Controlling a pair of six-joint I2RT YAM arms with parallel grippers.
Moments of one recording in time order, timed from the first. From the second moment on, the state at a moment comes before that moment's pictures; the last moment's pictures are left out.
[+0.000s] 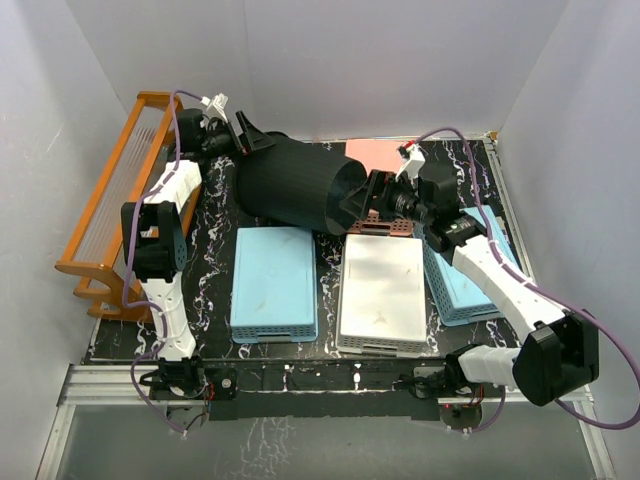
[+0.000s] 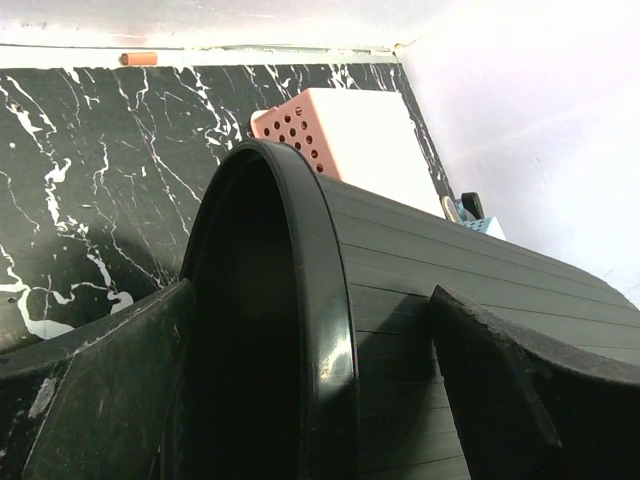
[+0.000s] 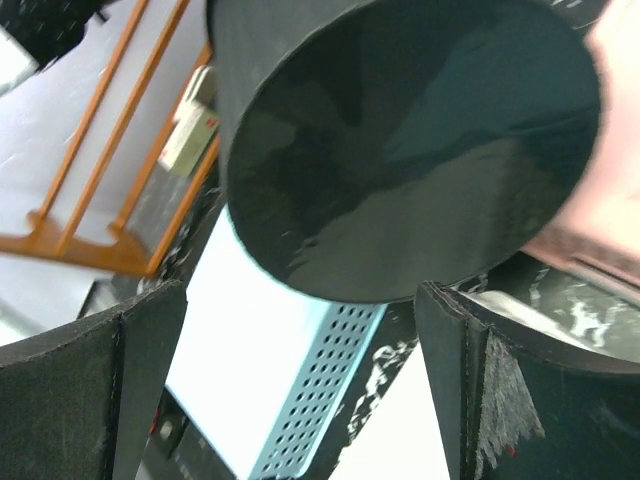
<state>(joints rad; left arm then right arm) -0.03 2.13 1.72 0.03 0.80 -0.53 0.37 1.25 1.05 -0.11 -0.37 0.51</state>
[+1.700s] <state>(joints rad) -0.02 2.16 1.85 -0.15 0.66 -0.47 0.51 1.84 1.55 0.33 -0.58 0.76</state>
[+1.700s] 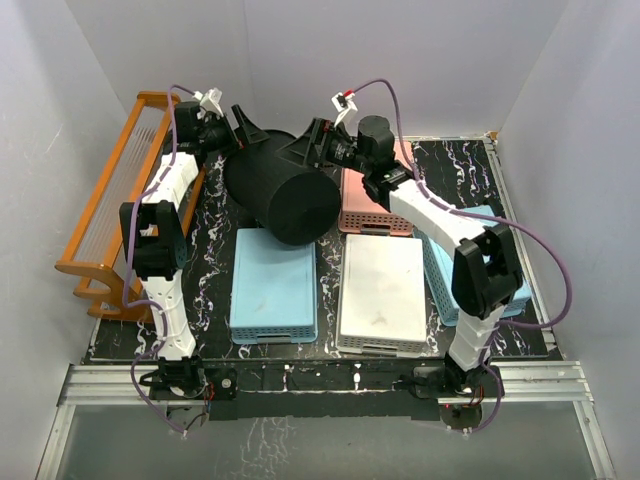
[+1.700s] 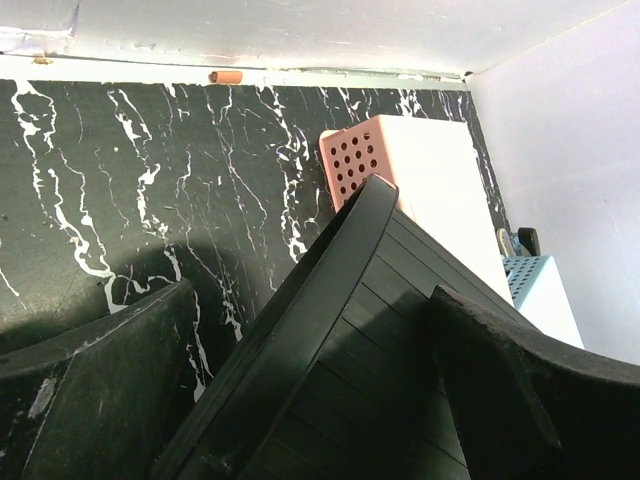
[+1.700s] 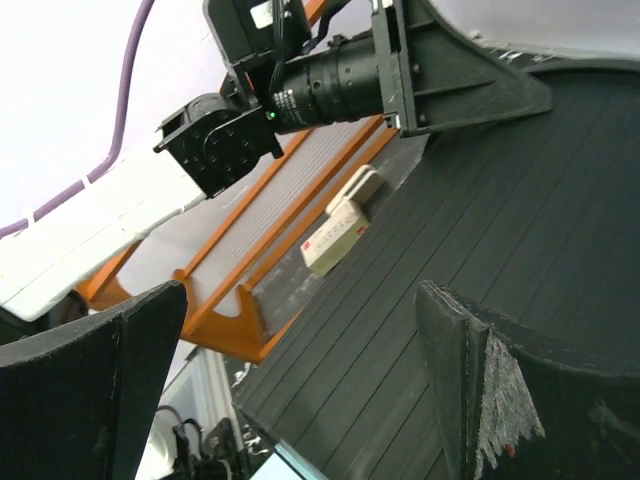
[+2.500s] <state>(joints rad) -0.01 2.20 1.89 -0.16 0.61 -0.47 0.62 1.43 1.23 0.10 -0.37 0.63</state>
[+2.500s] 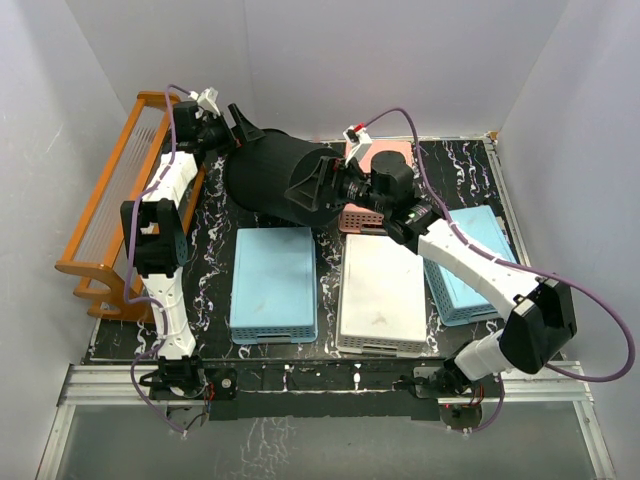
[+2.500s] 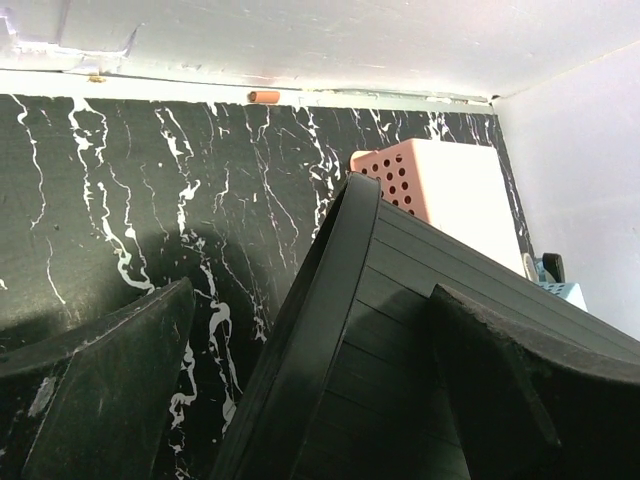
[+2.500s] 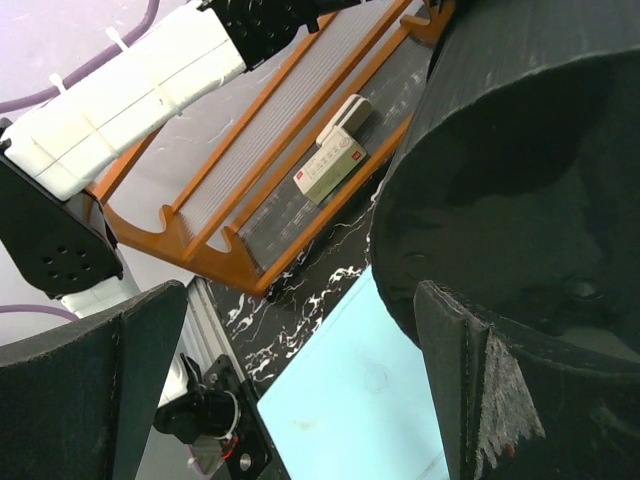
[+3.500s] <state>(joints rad) -0.02 2.31 1.83 -0.39 0.49 -0.35 0.63 1.80 1.67 -0.01 -0.37 0.53</state>
